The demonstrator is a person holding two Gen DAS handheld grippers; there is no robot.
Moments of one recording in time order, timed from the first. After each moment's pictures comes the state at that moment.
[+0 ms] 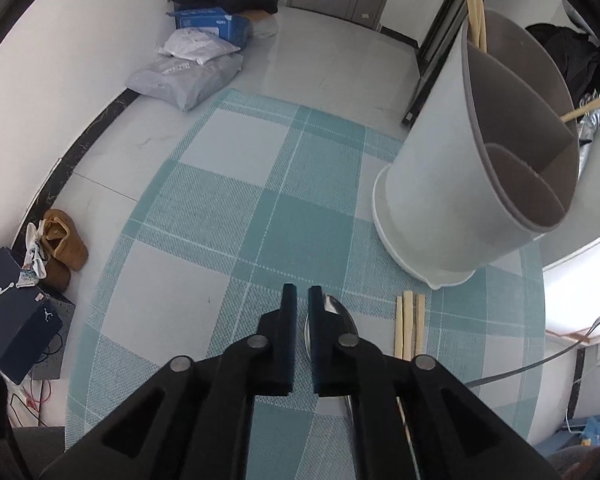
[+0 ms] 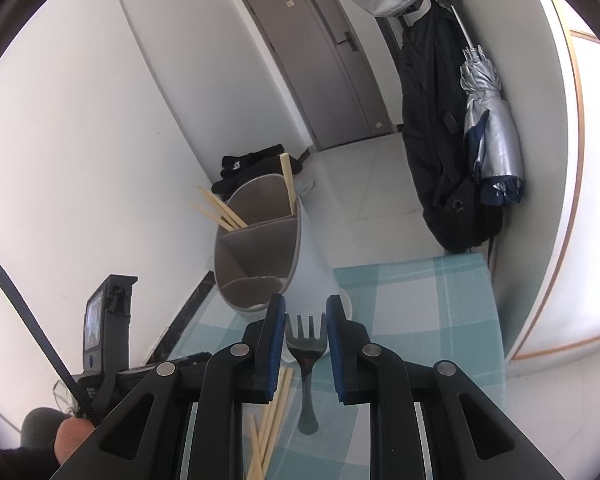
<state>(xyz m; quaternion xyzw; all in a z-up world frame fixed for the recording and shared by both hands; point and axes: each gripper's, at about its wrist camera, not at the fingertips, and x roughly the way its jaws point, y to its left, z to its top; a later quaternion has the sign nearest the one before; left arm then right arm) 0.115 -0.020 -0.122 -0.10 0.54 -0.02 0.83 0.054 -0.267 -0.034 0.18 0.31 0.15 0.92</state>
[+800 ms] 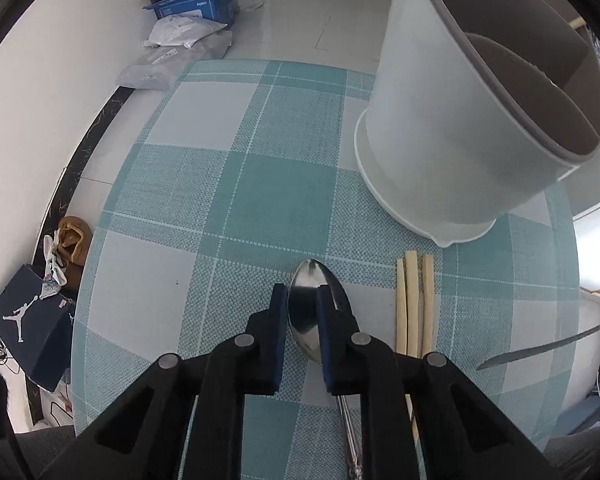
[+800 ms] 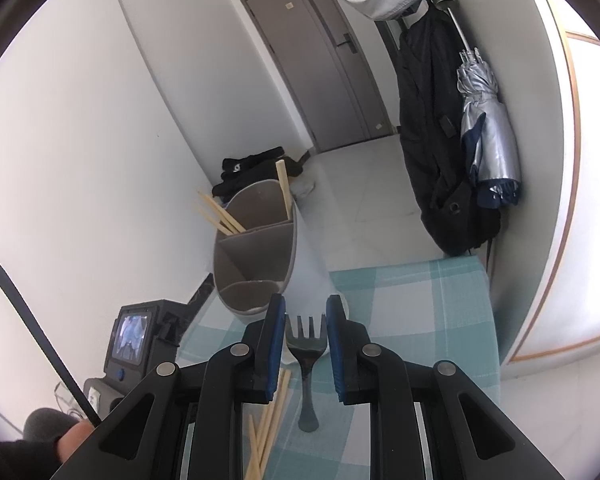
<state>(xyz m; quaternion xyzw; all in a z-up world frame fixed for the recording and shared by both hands) 0.128 -0.045 -0.135 -0.03 0.59 0.00 0.81 0.057 -0.273 -0.033 0.18 0.30 0.15 0.92</state>
